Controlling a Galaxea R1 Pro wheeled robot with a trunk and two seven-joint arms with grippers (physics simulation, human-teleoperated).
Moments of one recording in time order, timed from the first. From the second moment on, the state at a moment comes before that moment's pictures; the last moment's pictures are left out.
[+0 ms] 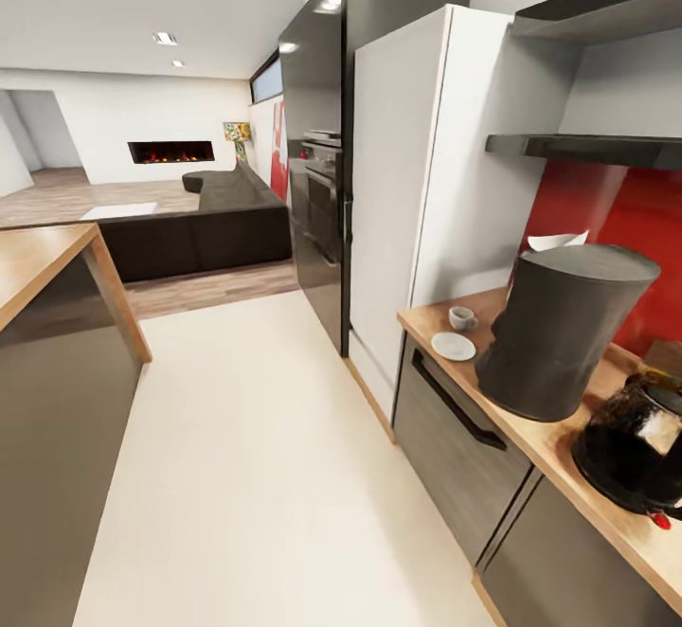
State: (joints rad) left arm -0.06 0.11 0.25 -0.23 -0.13 -0.32 0.00; right arm -0.42 0.08 0.62 -0.03 -0.60 0.01 0.04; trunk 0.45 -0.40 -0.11
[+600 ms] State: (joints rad) left arm -0.06 0.11 0.25 -0.23 -0.13 -0.32 0.00; right arm -0.42 0.07 0.62 -0.03 -0.60 0.01 0.04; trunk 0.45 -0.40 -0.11
